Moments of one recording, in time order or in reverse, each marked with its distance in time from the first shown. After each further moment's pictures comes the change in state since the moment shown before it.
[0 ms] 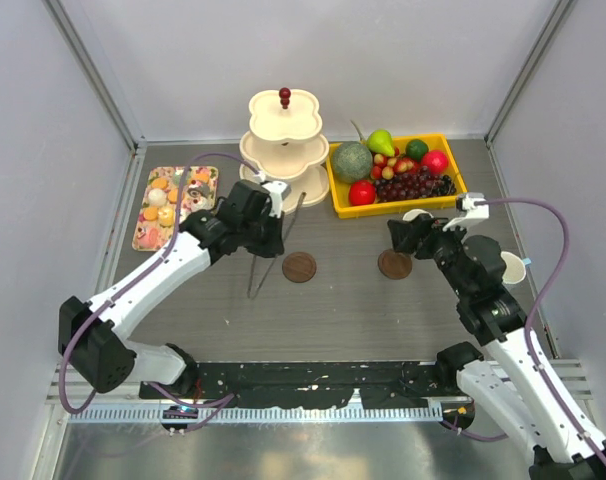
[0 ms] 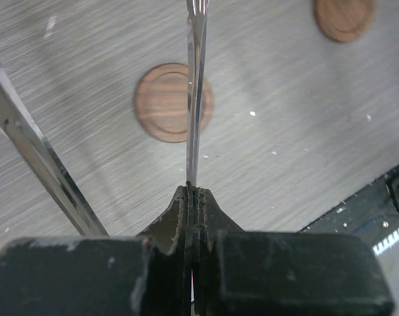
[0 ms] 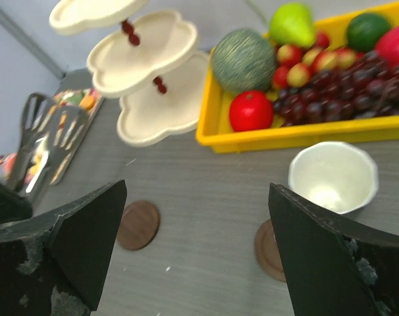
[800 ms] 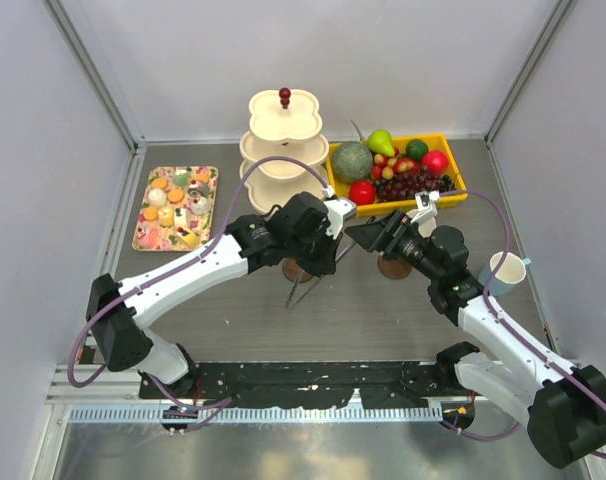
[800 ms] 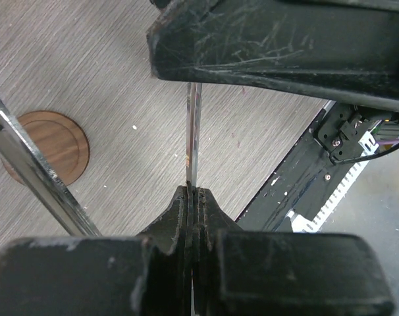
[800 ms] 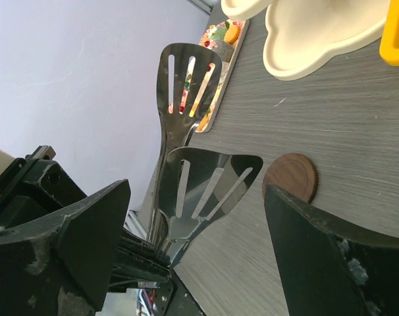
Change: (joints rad) left arm -0.344 0.172 0.204 0.021 0.059 0.028; right arm 0.033 0.332 -0.155 0.490 -0.461 0.563
